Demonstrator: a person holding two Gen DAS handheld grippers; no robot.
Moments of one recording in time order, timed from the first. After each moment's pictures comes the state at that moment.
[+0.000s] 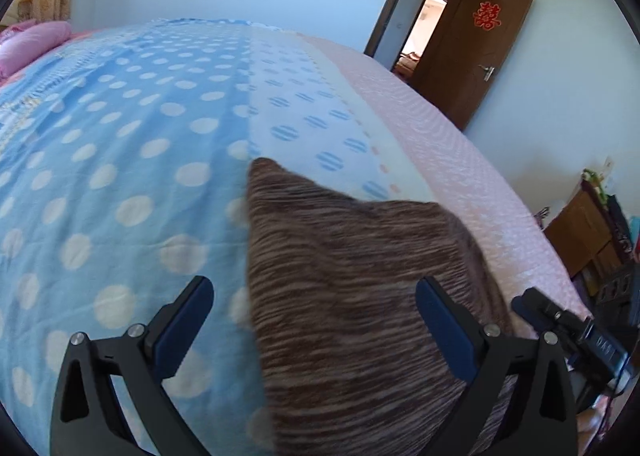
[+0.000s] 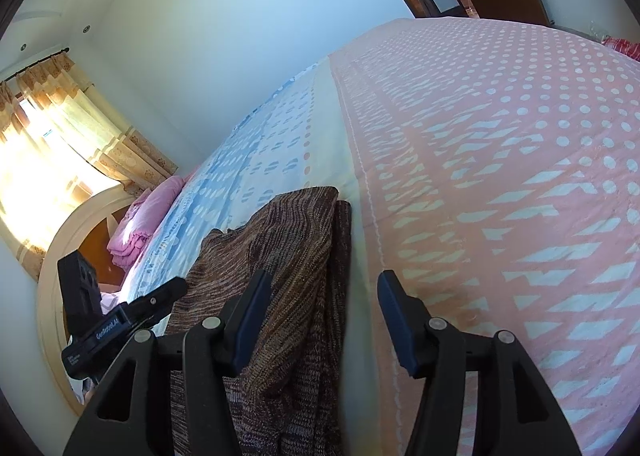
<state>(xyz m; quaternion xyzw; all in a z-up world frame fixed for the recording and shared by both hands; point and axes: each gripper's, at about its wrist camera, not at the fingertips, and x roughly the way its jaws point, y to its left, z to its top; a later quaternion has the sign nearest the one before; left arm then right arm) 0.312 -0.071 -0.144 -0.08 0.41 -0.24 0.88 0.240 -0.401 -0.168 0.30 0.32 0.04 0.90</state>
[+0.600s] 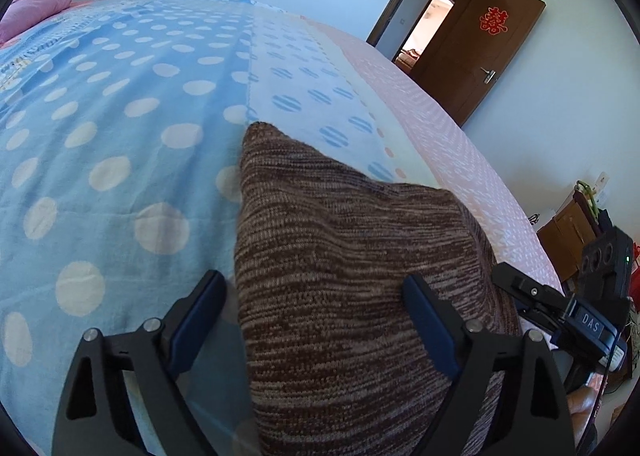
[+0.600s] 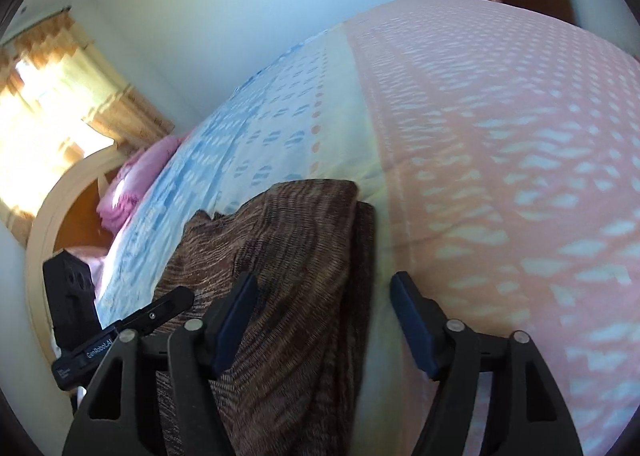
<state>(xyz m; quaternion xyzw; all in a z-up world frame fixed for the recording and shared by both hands) 0.320 -0.069 -0.169 -0.11 0.43 -0.24 0.86 0.309 -0.380 -0.176 0.23 0.38 0.08 0.89</state>
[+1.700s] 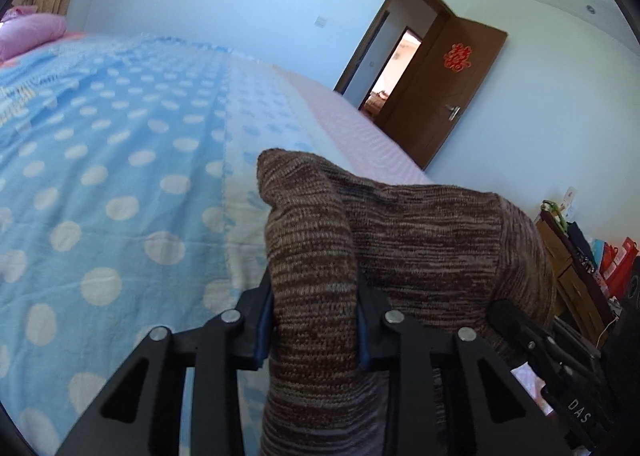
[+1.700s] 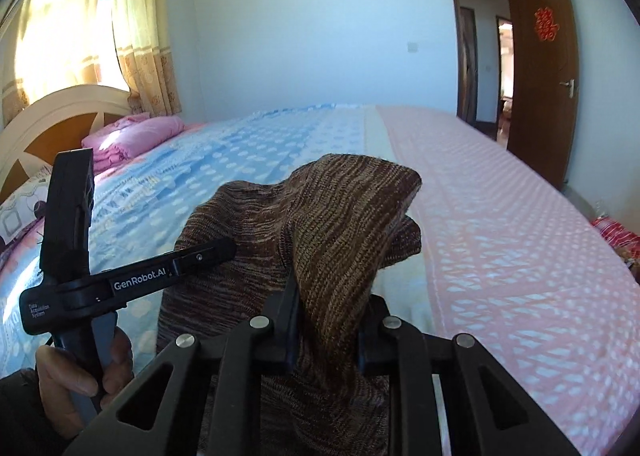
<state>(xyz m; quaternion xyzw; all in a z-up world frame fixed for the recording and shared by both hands) 0.268 -0.050 -0.123 -0.14 0.33 -0.29 0.89 0.191 -0.271 -0.088 0.03 0.25 0.00 0.97</state>
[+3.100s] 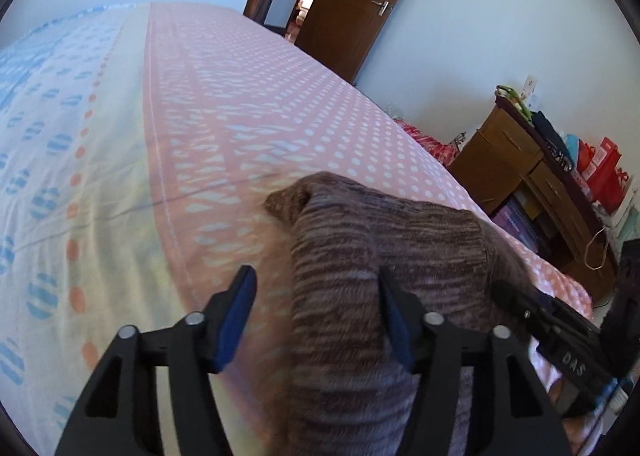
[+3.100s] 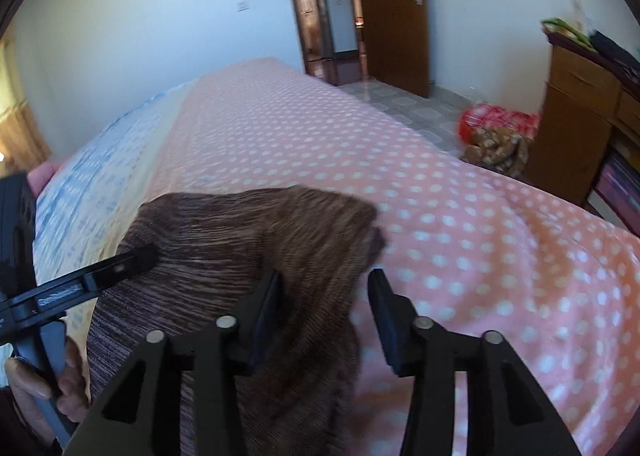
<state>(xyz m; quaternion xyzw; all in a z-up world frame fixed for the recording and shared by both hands) 0.229 -0.271 -0.140 -0.03 0.45 -0.40 0.80 0.068 -0.524 -0.113 0.17 0.33 -0.22 0.90</state>
